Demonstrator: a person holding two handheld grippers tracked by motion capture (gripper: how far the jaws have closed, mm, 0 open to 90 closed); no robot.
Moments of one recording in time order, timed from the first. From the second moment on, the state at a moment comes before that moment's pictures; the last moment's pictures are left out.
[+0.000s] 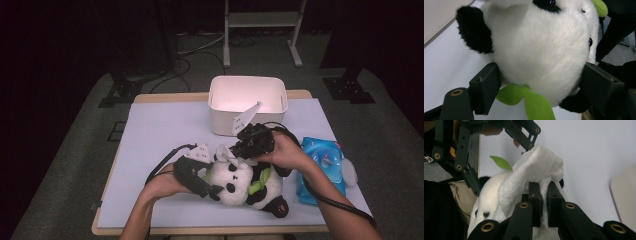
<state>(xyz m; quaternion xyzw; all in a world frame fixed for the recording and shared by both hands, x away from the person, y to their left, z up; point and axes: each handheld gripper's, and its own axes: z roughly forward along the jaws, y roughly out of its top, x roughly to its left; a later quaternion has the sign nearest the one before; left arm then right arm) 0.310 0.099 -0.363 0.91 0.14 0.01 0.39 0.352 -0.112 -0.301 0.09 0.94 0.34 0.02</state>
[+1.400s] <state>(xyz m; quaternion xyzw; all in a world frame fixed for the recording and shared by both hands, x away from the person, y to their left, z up) 0.314 0.101 -0.369 0.91 0.16 -0.01 0.39 0.318 -0.178 -0.340 0.13 0.92 0.37 -0.01</state>
